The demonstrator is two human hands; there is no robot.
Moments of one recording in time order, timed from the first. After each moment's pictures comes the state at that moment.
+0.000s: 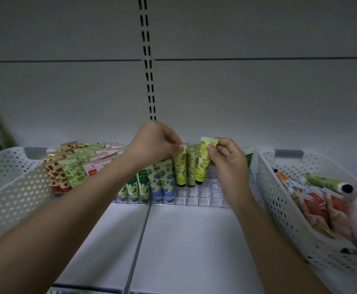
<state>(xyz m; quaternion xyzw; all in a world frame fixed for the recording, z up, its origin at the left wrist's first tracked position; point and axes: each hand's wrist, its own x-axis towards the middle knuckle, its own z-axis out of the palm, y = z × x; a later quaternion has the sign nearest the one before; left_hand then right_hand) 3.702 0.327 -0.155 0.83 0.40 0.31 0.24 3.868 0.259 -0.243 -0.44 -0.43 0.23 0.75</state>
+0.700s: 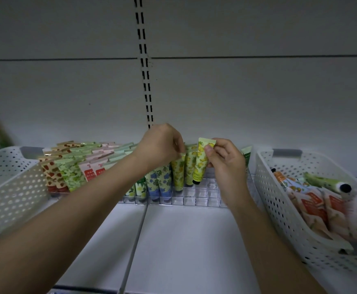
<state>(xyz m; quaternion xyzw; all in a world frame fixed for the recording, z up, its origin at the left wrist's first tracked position) 3.721 0.324 -0.159 0.88 0.39 0.23 0.12 3.871 0.258 -0.247 -0.46 -0.43 0.23 0.75</state>
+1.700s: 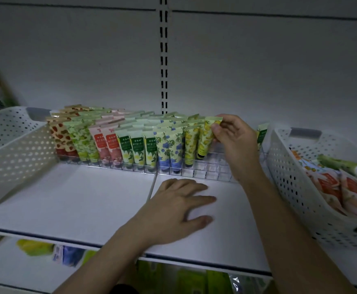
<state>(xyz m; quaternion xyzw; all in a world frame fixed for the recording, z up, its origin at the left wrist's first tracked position) 3.667 0.237 -0.299 0.96 0.24 0.13 0.09 3.867 0.258 -0.250 -0.48 -0.50 0.20 0.69</state>
